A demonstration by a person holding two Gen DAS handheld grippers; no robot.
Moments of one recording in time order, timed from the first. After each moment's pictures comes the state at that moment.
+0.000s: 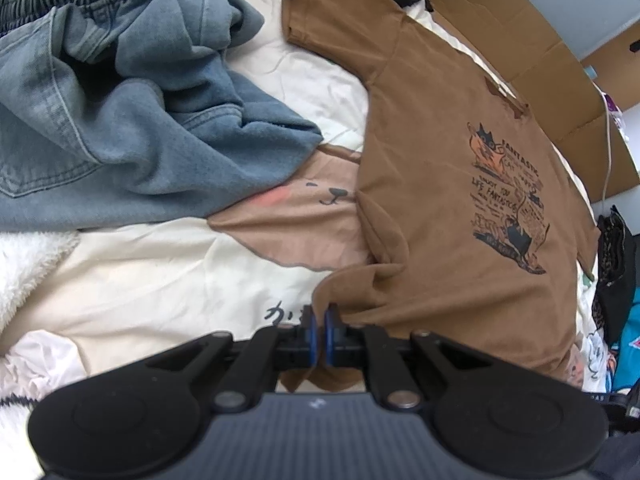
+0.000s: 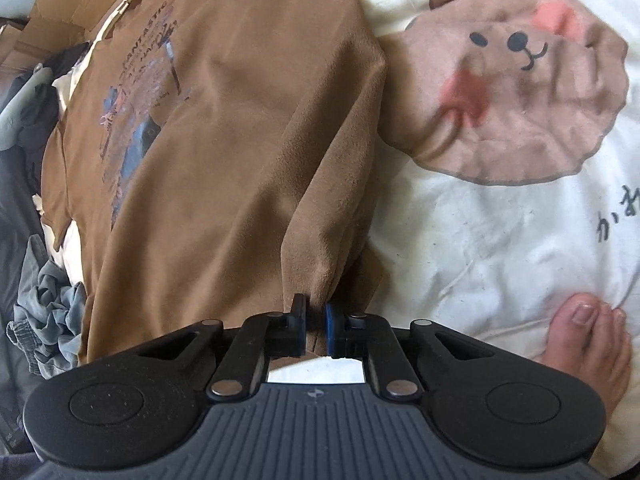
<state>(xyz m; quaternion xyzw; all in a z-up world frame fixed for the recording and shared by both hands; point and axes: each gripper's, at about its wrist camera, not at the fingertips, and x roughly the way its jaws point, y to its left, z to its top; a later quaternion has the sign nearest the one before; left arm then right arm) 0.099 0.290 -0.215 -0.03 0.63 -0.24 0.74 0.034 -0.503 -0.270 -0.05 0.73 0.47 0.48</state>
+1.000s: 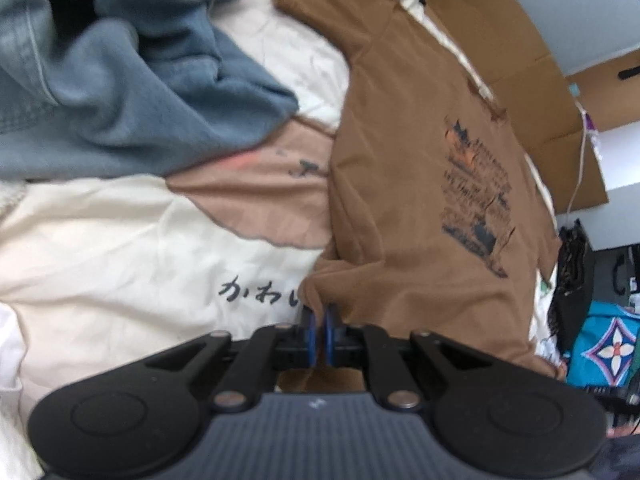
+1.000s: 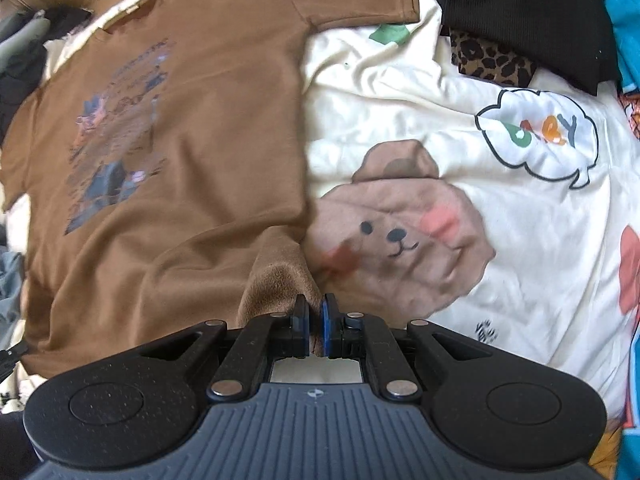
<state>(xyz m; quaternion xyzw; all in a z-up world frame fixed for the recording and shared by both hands) 0.098 0.289 -0.244 -0.10 0.66 -0.27 0.70 0.121 -0.464 -0.205 -0.25 0.62 0.53 0.52</state>
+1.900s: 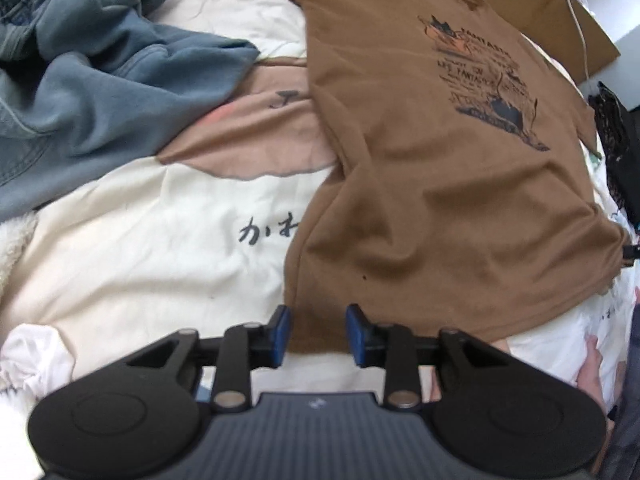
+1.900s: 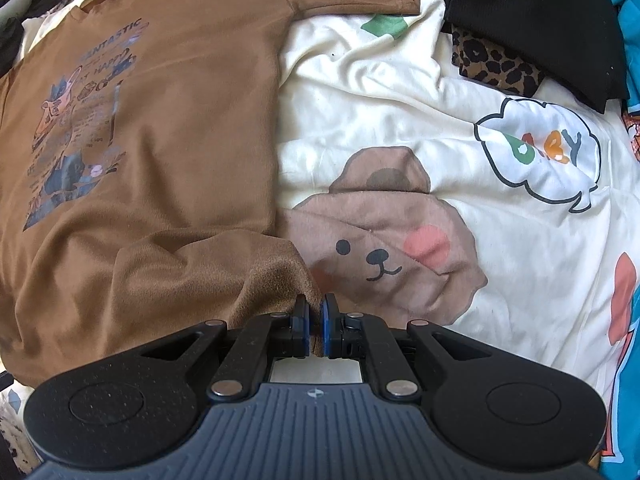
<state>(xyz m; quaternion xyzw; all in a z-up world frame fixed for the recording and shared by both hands) 0.047 0.271 -0.251 0.11 0.63 -0.31 0.70 0.118 -0.444 -0.228 -0.31 0.60 0.54 0.51</state>
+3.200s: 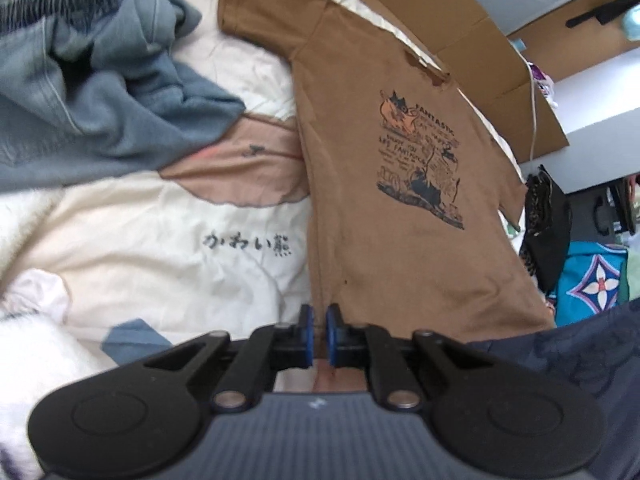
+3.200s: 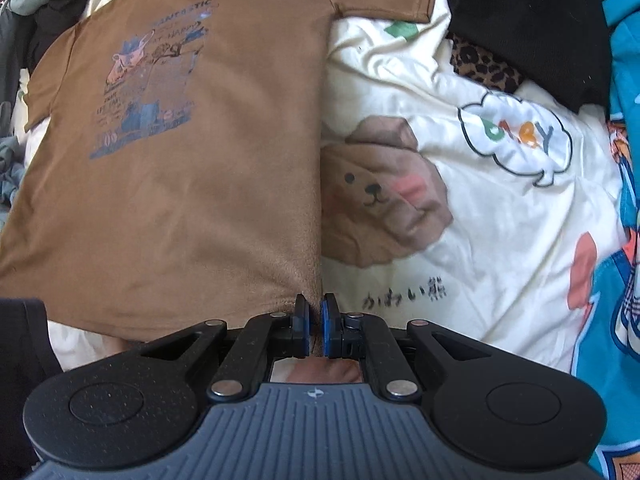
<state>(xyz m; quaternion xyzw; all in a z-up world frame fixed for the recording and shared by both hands) 0.057 0.311 -0.144 -0.04 0.64 -0.33 0.69 0.142 -0.518 -0.146 -0.34 0.59 0.59 0.43</state>
